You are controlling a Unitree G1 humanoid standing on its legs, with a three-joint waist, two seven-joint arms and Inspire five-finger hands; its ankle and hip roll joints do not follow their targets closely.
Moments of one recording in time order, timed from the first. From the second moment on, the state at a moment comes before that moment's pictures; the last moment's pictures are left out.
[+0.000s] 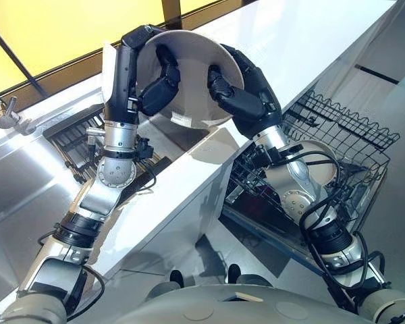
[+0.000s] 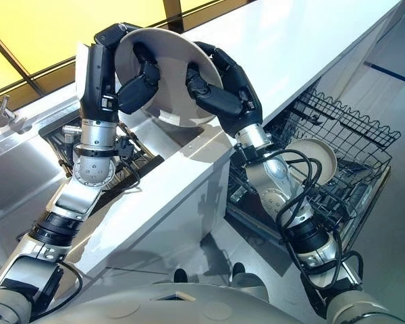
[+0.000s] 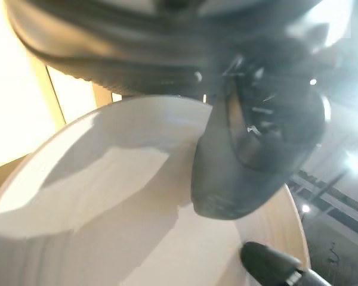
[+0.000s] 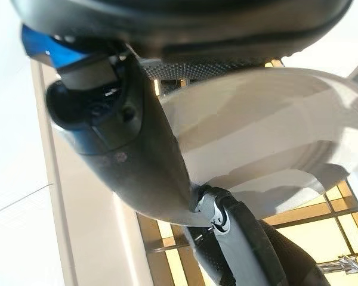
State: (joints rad) left arm -0.34 0.56 -0.27 -0.06 0.06 -0.36 0.40; right arm -0.35 -0.38 0.37 -0.22 0.84 -0.07 -0.11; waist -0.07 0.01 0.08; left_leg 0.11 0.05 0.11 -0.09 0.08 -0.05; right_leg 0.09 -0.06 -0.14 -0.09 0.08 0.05
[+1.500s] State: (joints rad) left arm -0.31 0.65 0.00 -0.11 -0.36 -0.09 0.26; right arm -0.33 -0.64 -0.09 -0.11 -0.02 -0.11 -0.59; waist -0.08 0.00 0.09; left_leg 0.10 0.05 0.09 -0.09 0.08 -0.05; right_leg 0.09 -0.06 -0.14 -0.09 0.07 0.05
